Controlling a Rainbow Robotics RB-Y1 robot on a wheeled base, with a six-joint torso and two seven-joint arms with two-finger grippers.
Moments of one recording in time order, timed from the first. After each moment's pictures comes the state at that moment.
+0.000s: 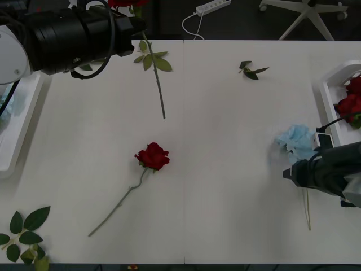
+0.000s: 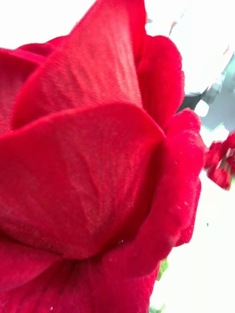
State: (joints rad) right arm -0.30 -1.19 0.75 -1.93 -0.65 0.98 0.53; left arm -0.59 0.65 -0.16 -1.79 1.34 0.73 -1.88
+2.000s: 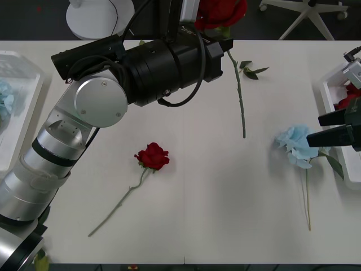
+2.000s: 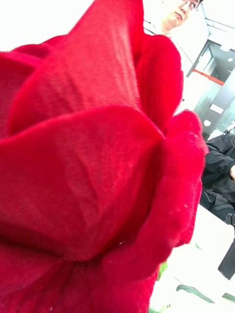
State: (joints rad) right arm -0.11 -1.16 -0.13 -1.95 -1.83 1.28 1.96; left arm -0.59 0.35 -0.39 -1.82 1.17 0.54 -1.88
